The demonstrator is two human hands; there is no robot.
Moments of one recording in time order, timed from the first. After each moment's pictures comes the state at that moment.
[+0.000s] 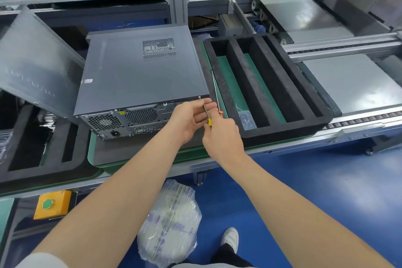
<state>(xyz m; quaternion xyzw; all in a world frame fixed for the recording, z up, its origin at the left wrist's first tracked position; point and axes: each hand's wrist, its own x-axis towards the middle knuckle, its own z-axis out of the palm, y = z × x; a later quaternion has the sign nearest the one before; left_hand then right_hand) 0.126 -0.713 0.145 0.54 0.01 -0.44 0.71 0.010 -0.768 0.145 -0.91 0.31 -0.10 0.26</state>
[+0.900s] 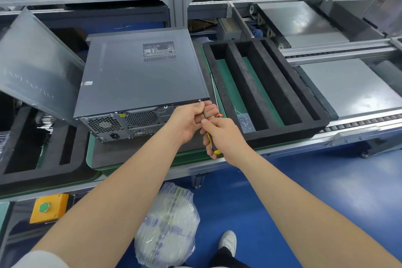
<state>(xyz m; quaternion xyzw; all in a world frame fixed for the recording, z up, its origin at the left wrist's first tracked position) 0.129 -0.716 0.150 0.52 0.03 -0.45 0.73 0.007 -0.780 0.166 -0.70 0.32 -0.01 0.64</state>
